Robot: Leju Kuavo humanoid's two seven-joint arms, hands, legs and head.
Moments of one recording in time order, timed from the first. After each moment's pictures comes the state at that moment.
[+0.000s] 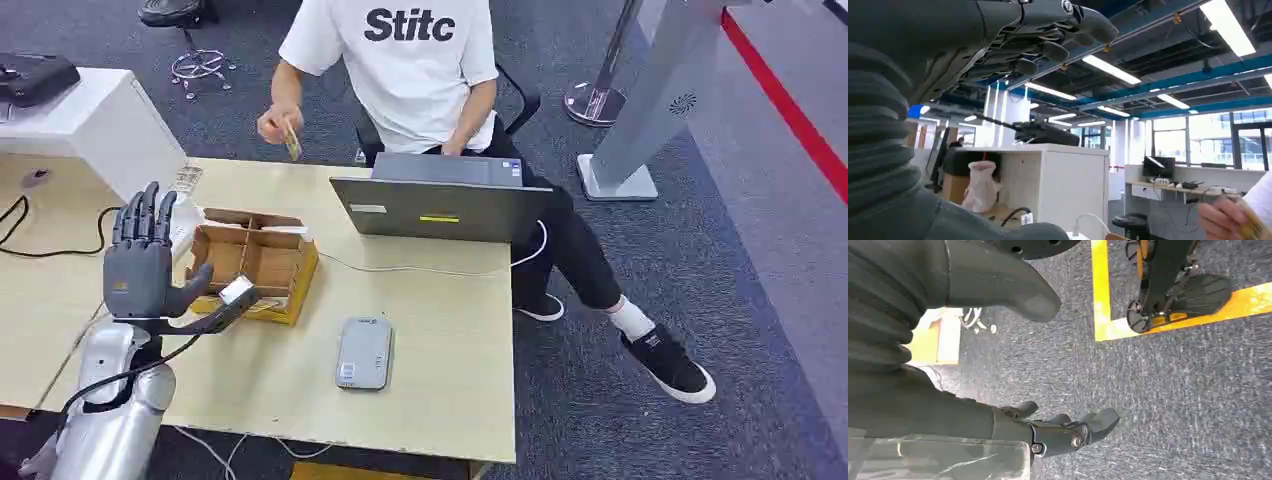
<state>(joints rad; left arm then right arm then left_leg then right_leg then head) -0.24 0.13 0.05 -1.33 -1.30 0.59 -0.14 -0.03 0.07 -0.16 -0.19 0.16 -0.17 0.12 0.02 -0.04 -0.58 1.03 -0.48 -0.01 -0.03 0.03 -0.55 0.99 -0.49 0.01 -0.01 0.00</state>
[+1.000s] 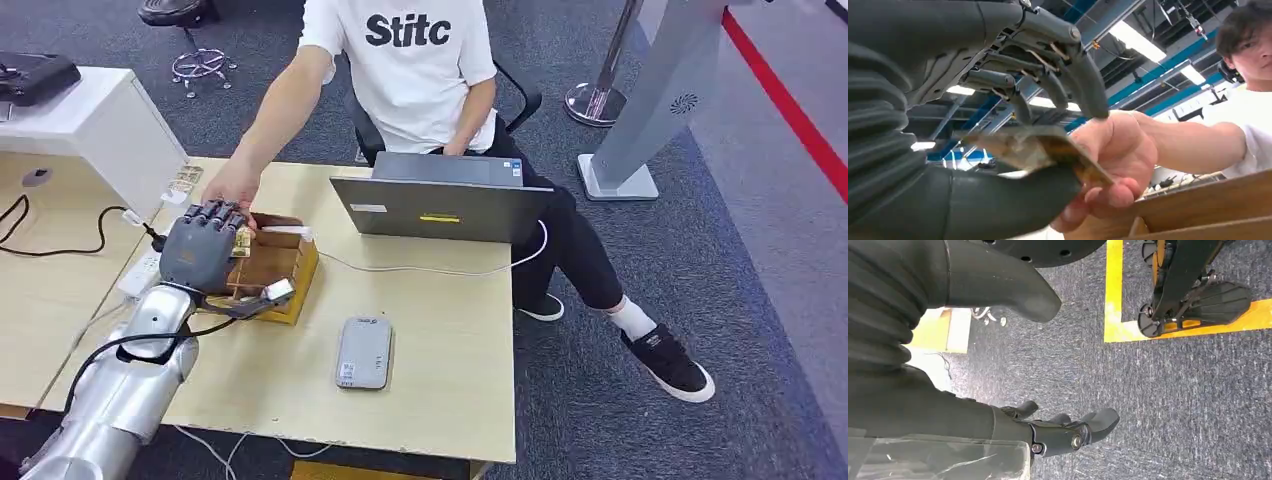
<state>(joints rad) -0.45 0.23 -0.22 -1.05 -1.54 0.59 -0.03 -0.03 0.08 -0.14 -0.19 0.21 -0.15 0.16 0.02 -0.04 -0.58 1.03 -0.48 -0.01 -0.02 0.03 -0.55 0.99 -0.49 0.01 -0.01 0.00</state>
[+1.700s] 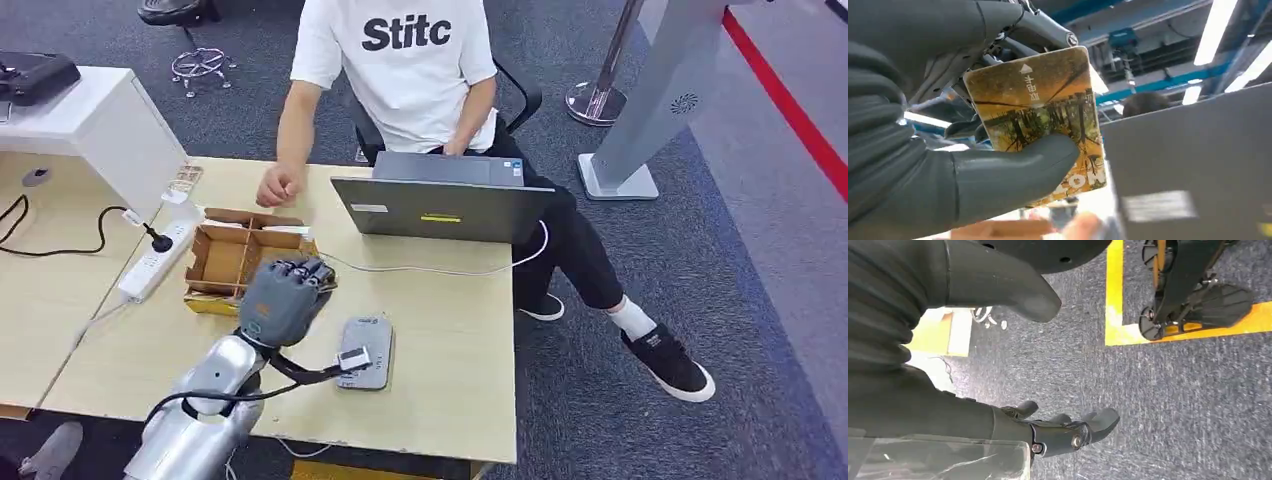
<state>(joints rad) -0.25 0.09 -0.41 -1.31 -1.43 0.62 -0.15 -0.03 0.09 -0.15 -0.19 0.21 -0.16 0.16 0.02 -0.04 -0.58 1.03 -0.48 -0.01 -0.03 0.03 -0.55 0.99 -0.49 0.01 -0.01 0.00</state>
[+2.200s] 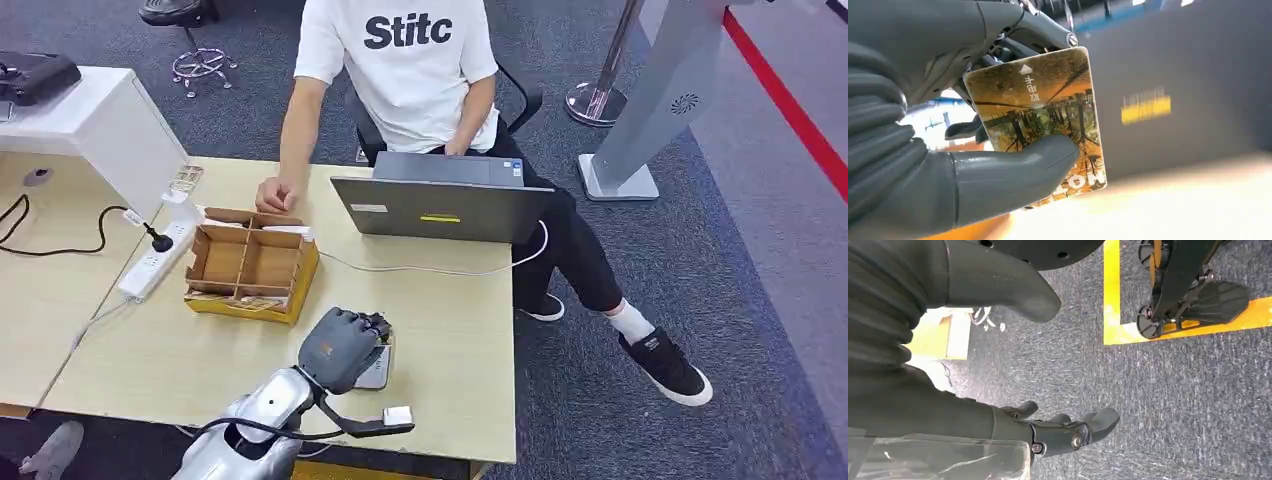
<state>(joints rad) -0.22 0.04 -0.57 -1.23 -1.42 0.39 -0.10 -0.03 0.09 -0.18 -0.19 0.22 -0.16 0.16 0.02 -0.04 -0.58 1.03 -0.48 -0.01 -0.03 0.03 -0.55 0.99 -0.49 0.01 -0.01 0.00</state>
